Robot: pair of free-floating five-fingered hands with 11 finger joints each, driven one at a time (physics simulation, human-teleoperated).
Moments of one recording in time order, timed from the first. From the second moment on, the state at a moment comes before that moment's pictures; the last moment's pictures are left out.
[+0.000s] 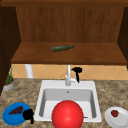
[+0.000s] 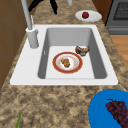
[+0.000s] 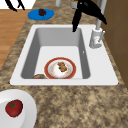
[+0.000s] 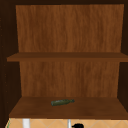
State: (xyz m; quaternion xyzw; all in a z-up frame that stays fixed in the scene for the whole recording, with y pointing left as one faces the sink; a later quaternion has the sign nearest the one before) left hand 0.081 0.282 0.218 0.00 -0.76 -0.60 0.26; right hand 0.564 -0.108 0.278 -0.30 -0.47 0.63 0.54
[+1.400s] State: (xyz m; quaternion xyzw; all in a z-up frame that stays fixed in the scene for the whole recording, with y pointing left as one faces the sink) left hand 0.081 0.282 0.218 0.00 -0.76 -0.60 0.26; right hand 0.704 -0.109 0.186 -0.12 -0.33 0.72 0.60
